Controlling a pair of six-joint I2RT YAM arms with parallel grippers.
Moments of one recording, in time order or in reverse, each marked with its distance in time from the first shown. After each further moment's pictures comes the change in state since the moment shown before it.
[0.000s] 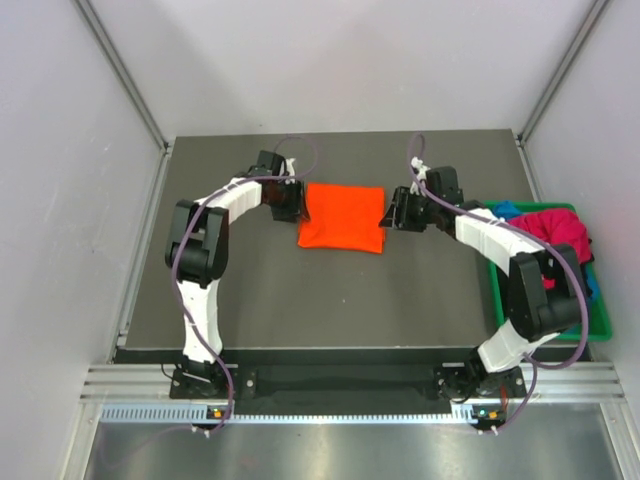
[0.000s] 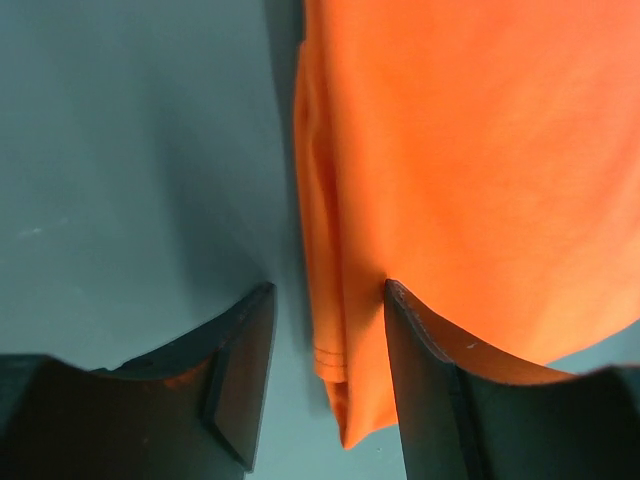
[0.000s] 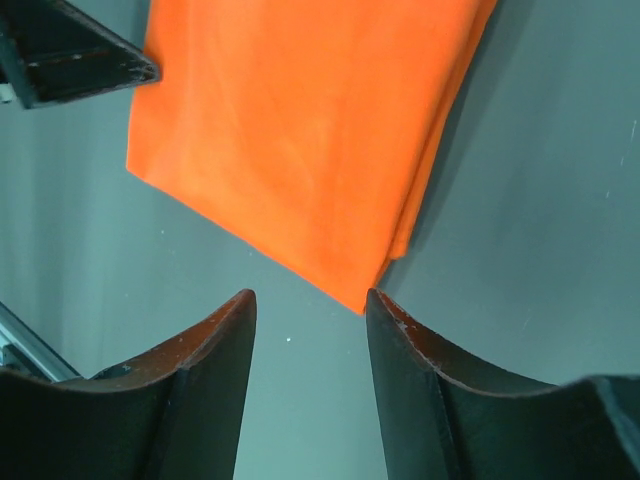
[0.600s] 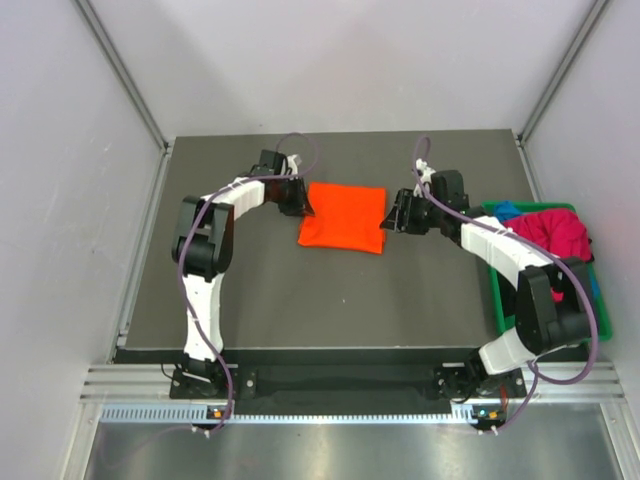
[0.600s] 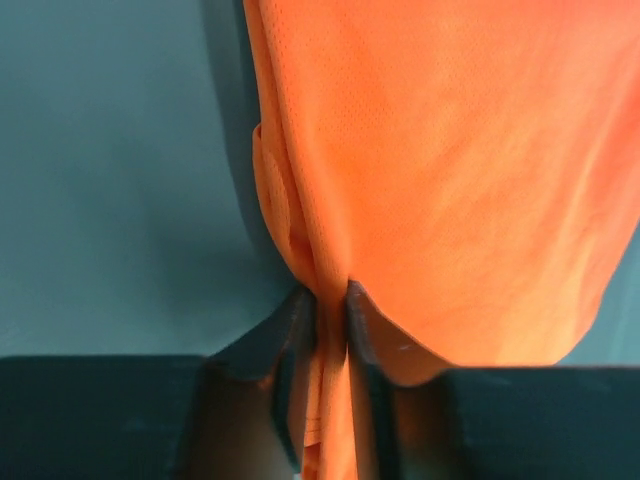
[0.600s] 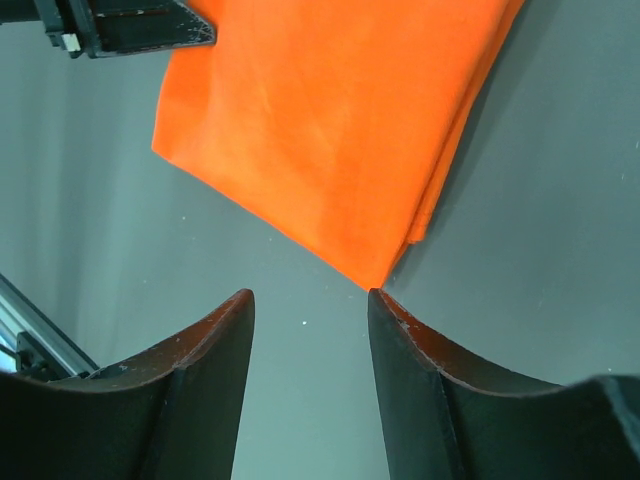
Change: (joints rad) left arm 0.010 0.091 0.051 0.103 0.130 -0.066; right arm 0.002 -0.086 -0.064 0.024 -0.021 0.009
